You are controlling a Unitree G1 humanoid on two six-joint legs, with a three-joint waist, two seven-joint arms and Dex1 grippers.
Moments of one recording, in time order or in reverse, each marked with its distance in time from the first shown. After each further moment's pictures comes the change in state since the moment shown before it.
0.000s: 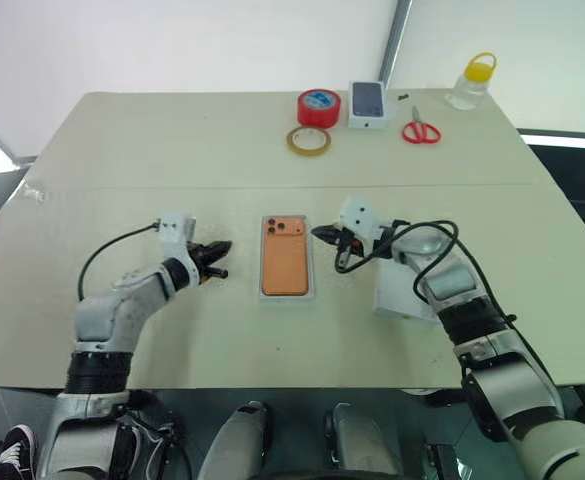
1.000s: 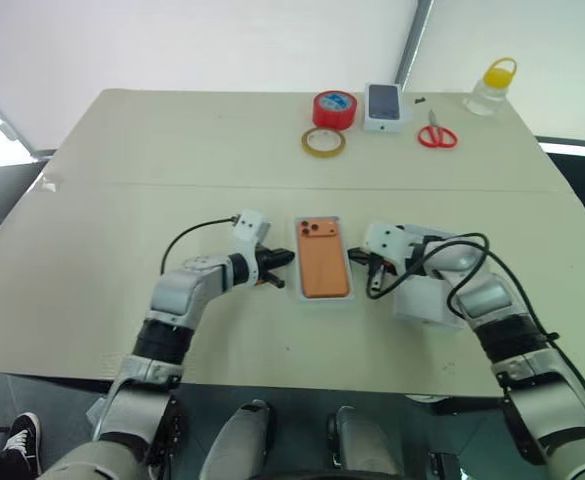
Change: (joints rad) left arm -0.220 -0.224 -0.197 0.190 0.230 -0.003 -0.210; right arm 0.124 -0.192 -0.015 -0.080 -0.059 -0.007 0.096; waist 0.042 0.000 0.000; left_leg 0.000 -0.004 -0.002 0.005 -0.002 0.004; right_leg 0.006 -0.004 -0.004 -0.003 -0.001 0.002
